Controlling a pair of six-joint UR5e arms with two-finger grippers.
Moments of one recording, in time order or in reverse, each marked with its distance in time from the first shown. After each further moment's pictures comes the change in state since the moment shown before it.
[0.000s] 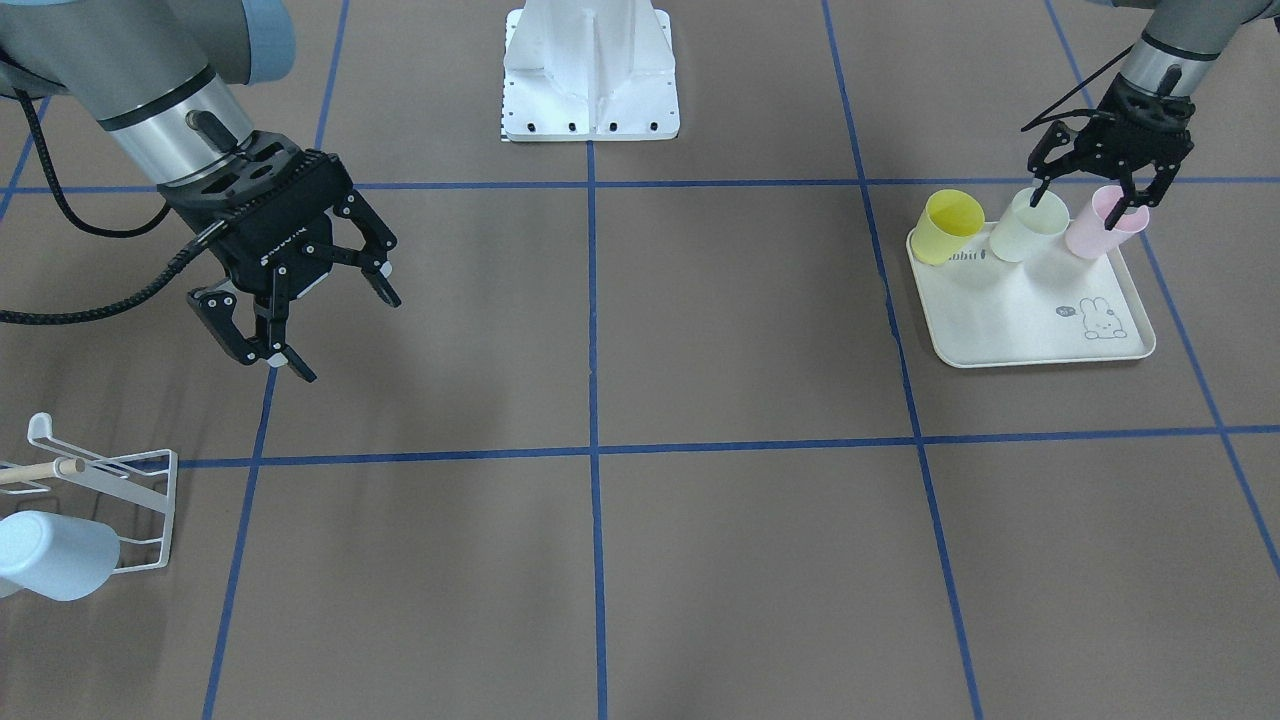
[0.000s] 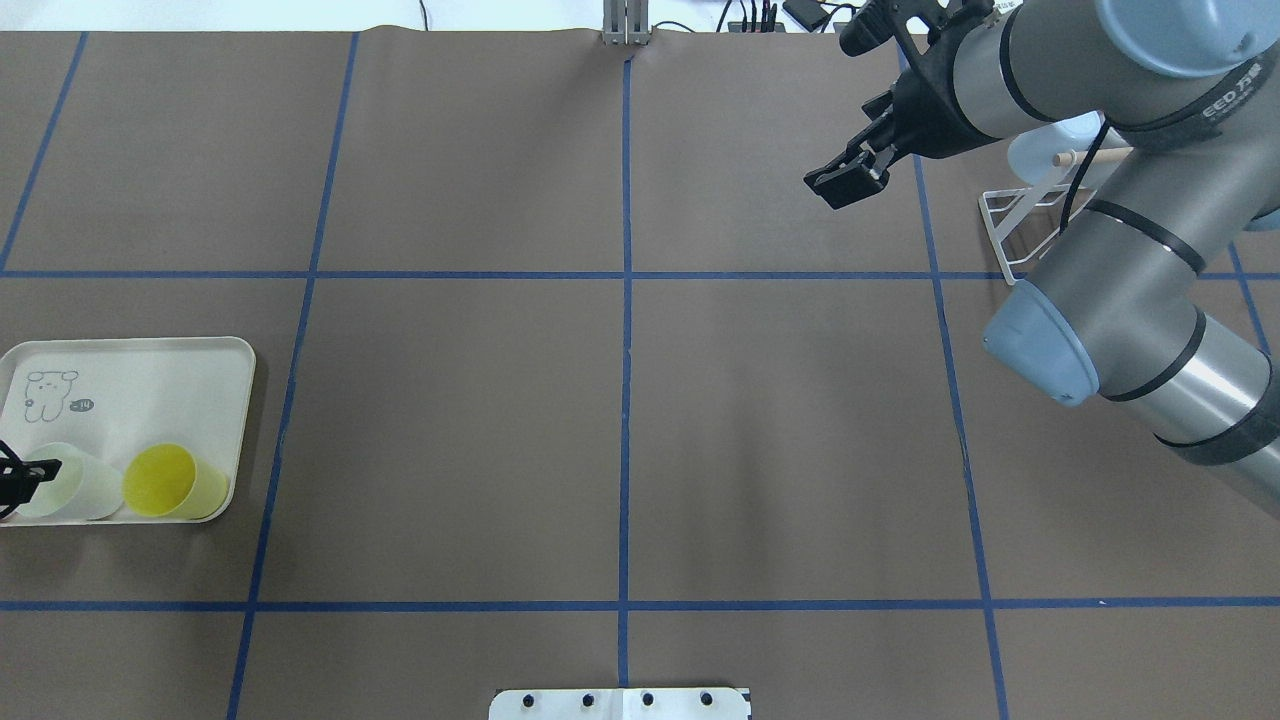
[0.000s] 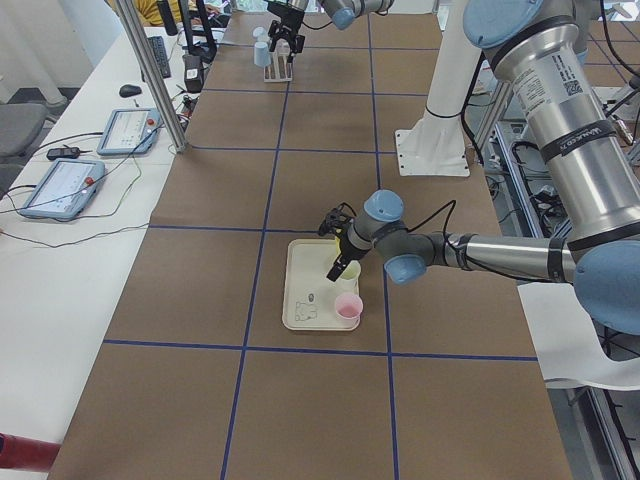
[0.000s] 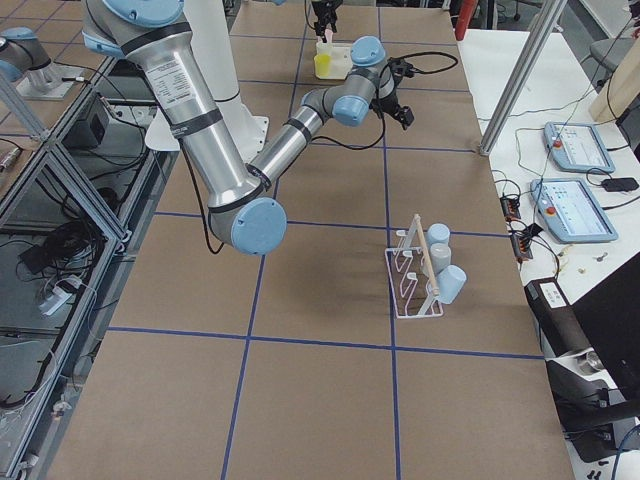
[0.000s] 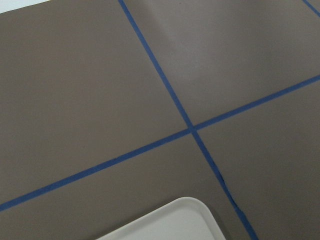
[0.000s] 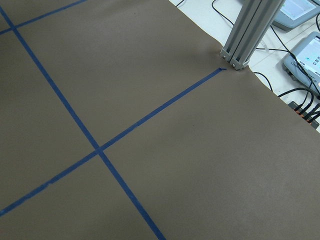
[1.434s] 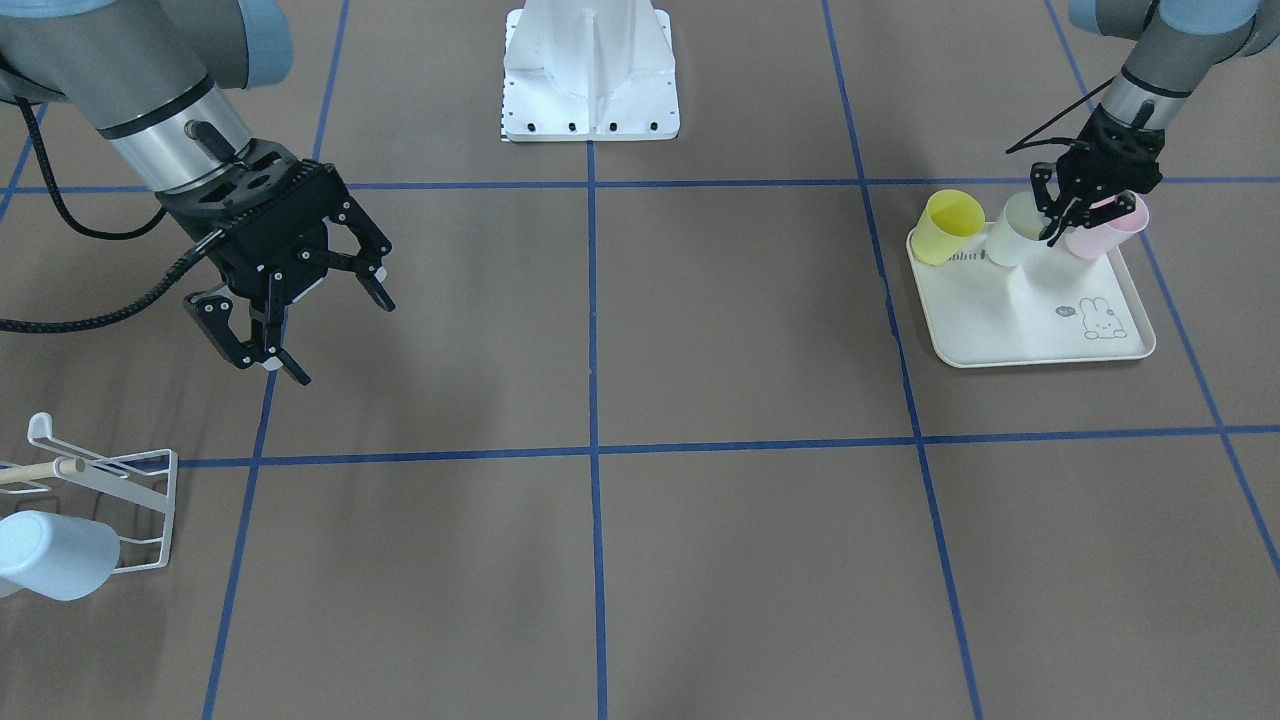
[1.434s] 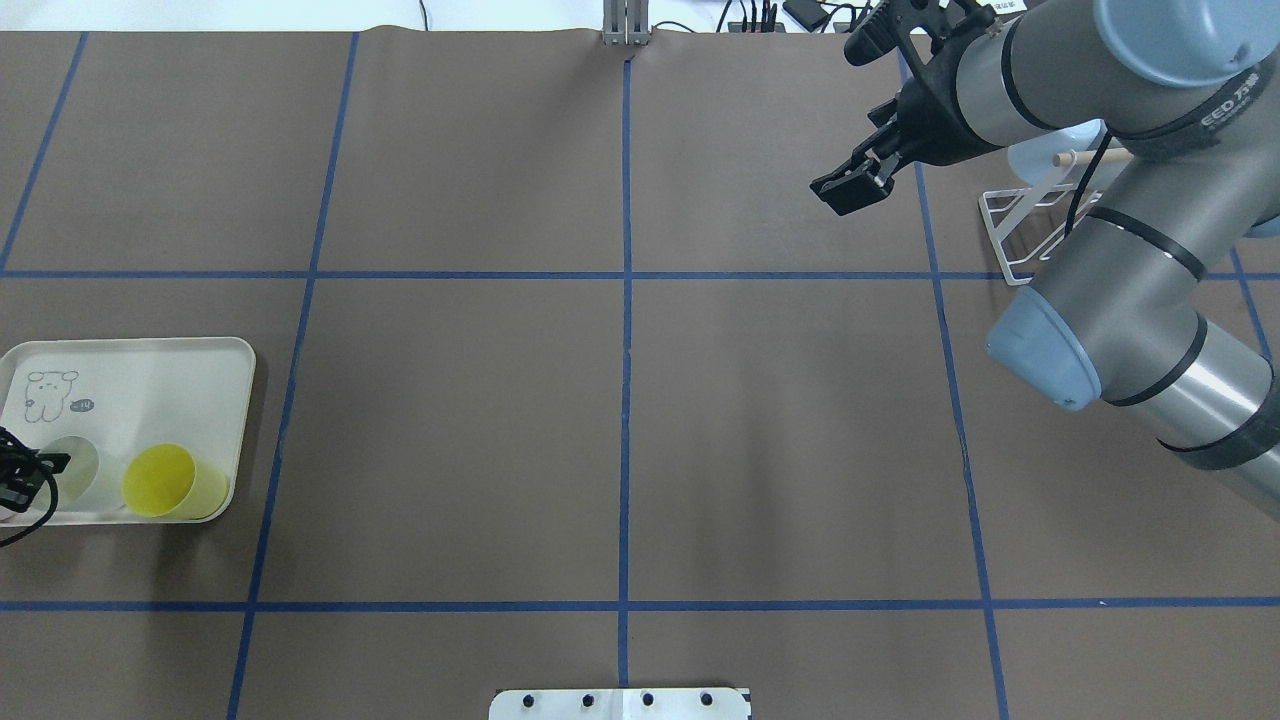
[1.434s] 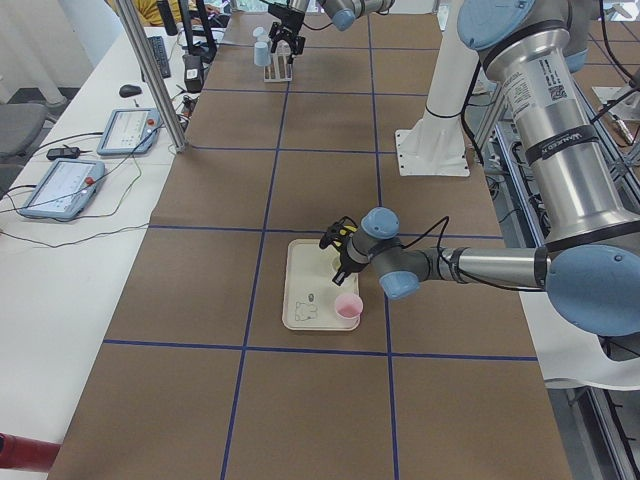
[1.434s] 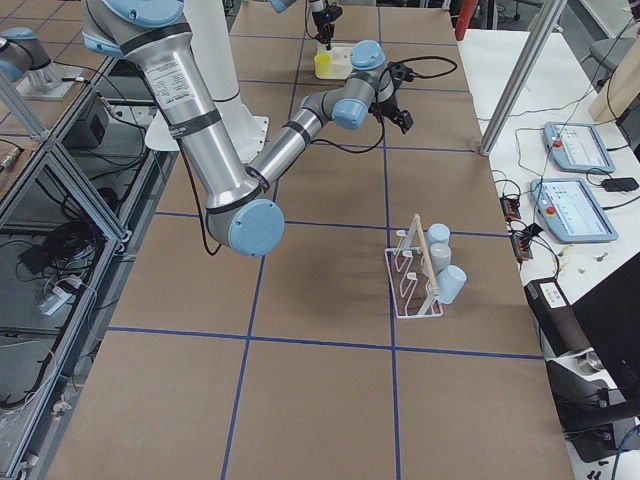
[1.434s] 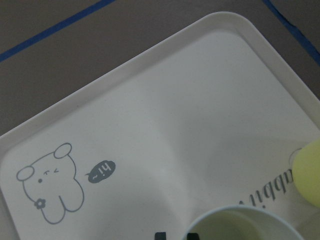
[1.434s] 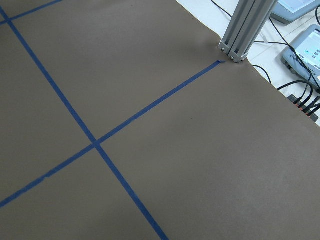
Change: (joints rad) left arm 0.034 -0.061 0.125 -0.086 -0.001 0.022; right arm -0.003 -0.013 -0.003 0.002 -0.003 -0.001
